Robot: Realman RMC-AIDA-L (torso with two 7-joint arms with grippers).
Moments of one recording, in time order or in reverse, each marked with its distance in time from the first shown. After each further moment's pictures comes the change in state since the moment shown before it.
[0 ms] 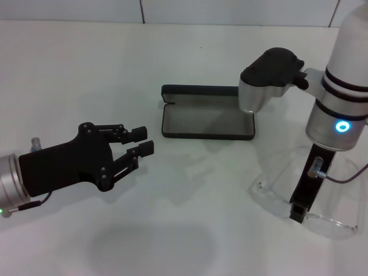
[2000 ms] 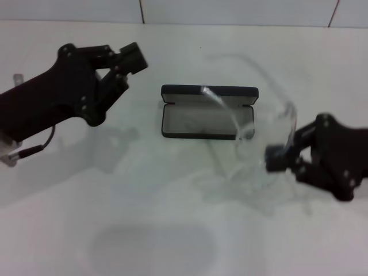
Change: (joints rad) left arm -0.075 -0.001 0.001 0.013 -0.306 0.144 -0.039; right arm -0.520 -0.010 0.708 0.161 0.745 -0.217 -1.425
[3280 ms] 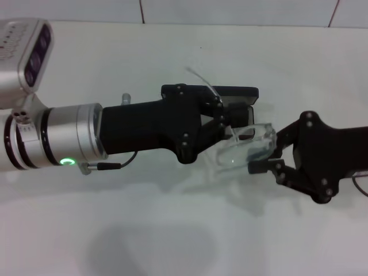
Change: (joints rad) left arm -0.161 -0.002 0.311 -0.071 0.025 -0.118 -0.127; right arm -0.025 0.006 -0.155 -0.064 0.097 0.088 -0.229
